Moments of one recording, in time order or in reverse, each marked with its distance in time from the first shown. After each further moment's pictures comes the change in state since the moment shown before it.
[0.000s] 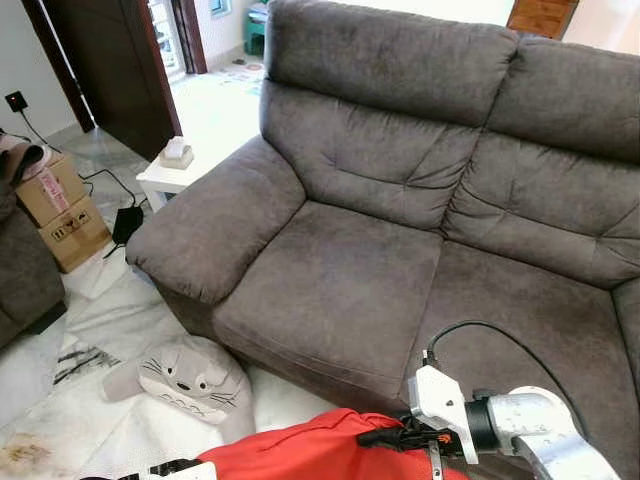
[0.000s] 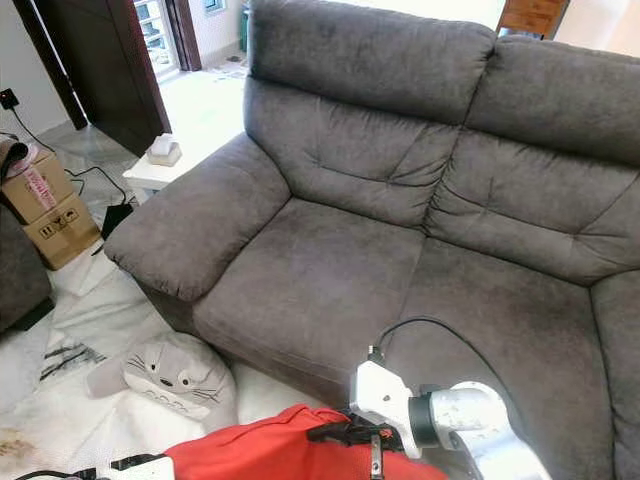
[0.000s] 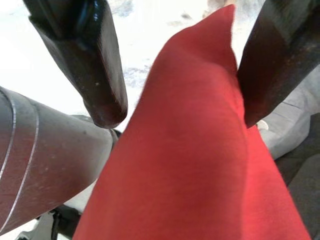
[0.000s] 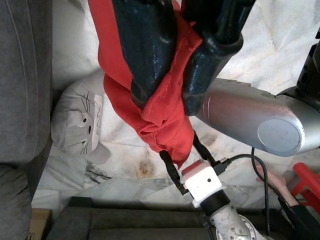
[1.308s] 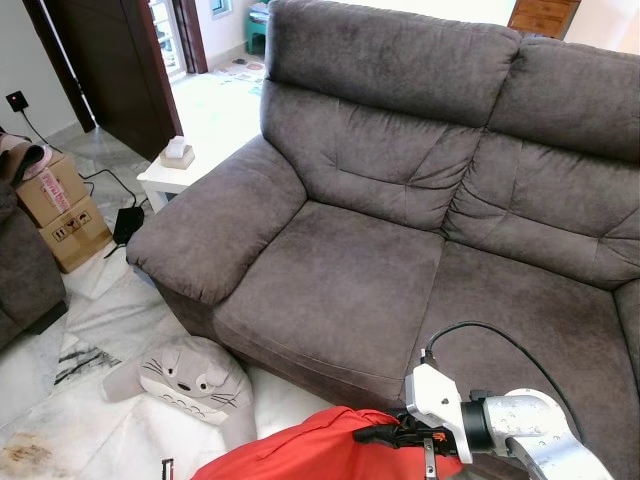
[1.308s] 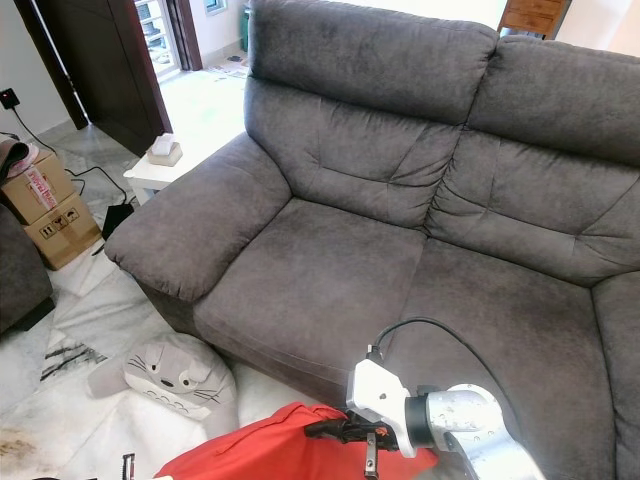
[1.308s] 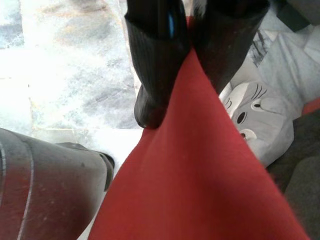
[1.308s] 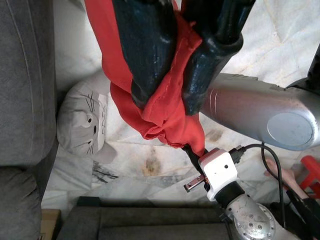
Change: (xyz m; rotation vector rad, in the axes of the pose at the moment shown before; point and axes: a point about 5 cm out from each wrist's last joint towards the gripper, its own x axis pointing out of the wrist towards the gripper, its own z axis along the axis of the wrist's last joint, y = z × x) left arm 0.005 -0.013 -0.008 0.117 0.075 0.021; right arm 0.006 -0.001 -0.005 0.028 -0.011 -0.039
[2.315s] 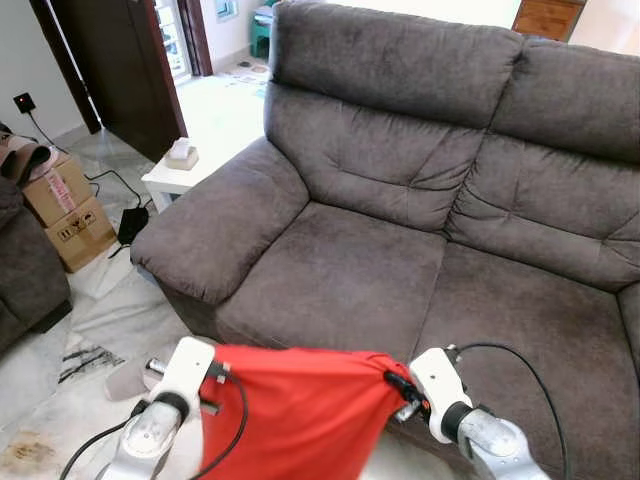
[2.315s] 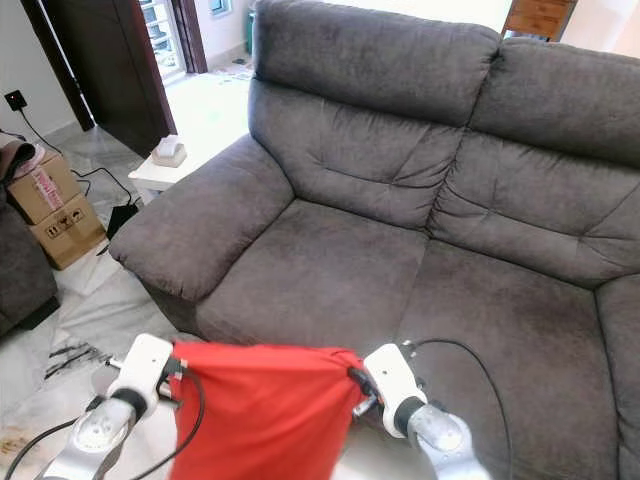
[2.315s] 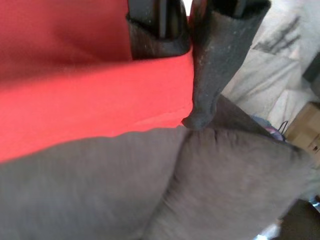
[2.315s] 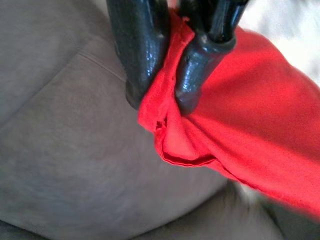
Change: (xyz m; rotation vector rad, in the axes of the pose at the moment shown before) left arm -0.027 0.123 0.062 -0.912 -0.488 0.806; right arm 0.027 -0.036 -0.059 0.438 -0.088 -0.898
